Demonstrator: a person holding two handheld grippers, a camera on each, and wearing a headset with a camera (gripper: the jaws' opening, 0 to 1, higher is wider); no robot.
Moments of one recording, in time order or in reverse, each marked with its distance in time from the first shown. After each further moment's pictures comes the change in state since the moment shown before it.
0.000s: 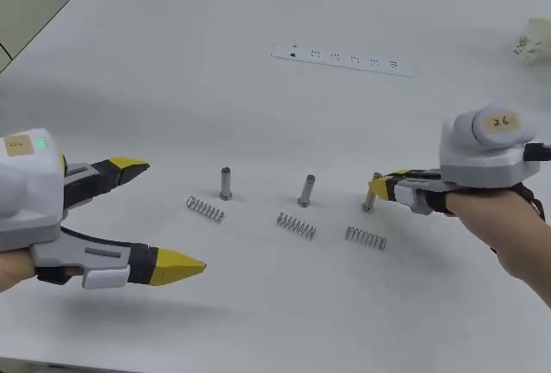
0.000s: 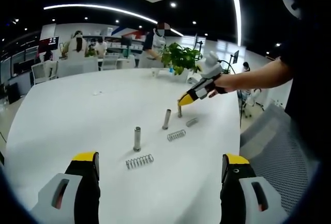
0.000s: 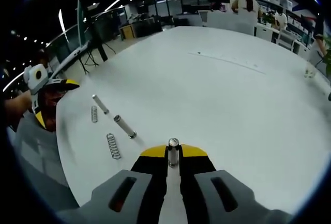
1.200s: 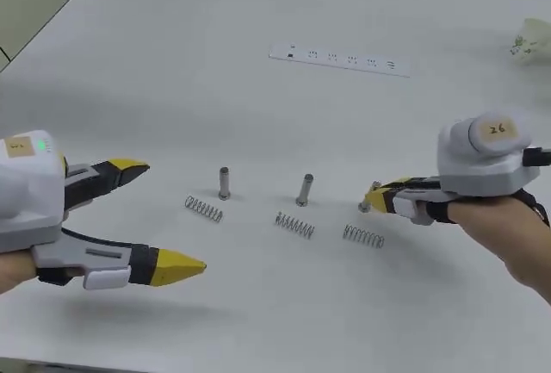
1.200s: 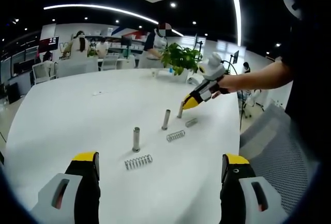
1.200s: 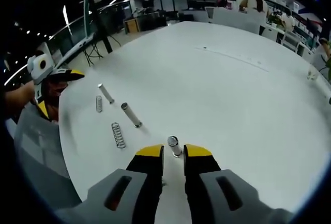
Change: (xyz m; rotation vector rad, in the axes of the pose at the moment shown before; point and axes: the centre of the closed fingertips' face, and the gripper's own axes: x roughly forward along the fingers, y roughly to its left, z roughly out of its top) left arm 0.001 -0.002 0.001 -0.003 -0.004 0.002; right arm -0.008 0.011 -0.014 -0.037 0.044 0.019
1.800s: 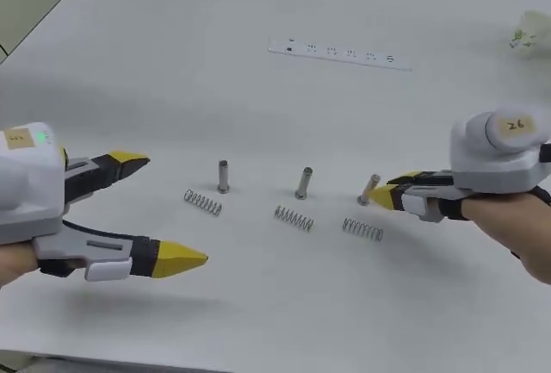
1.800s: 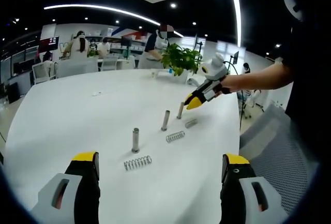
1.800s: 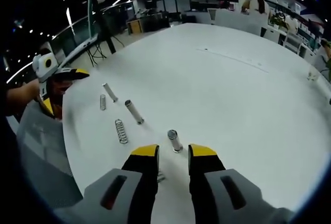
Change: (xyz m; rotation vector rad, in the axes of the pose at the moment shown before) left arm 0.002 -0.001 0.001 0.000 -0.004 -0.003; right arm -0.011 0.000 -0.003 -0.009 -0.014 0.030
